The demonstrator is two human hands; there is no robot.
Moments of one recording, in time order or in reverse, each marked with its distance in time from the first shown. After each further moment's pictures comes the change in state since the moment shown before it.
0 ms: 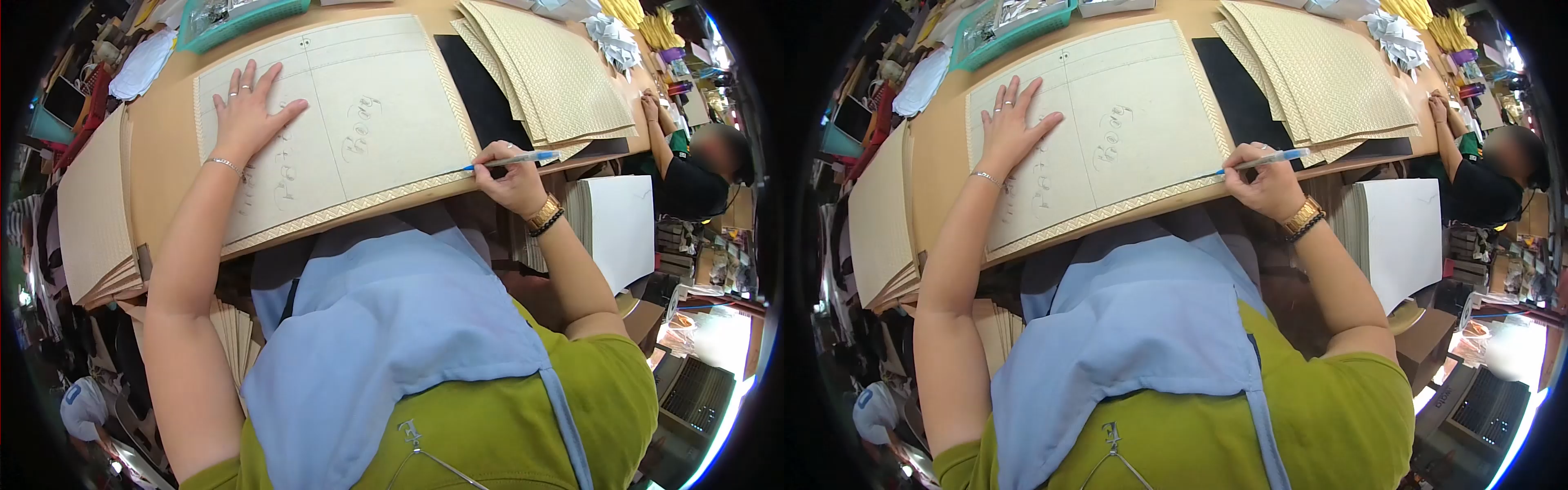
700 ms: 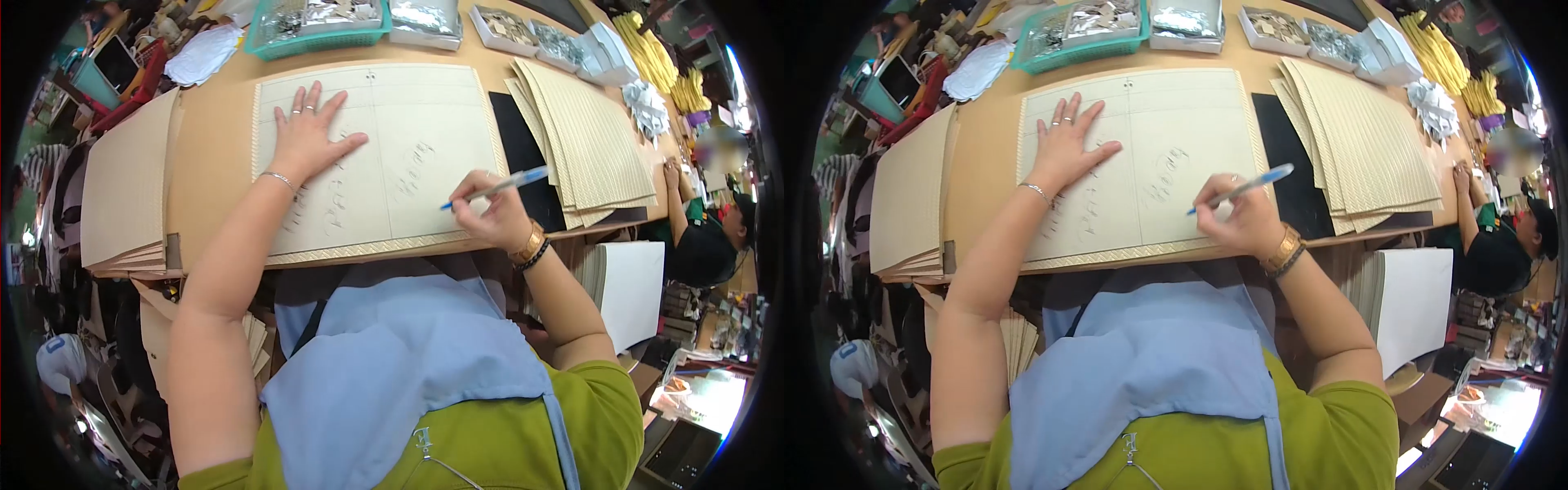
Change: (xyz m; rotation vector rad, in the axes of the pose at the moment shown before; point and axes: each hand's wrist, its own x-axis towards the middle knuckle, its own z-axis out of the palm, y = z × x) left_hand -0.004 0.003 -0.006 -0.056 0.024 0.002; right_hand 0.067 -0.057 0.047 0.395 -0.118 -0.107
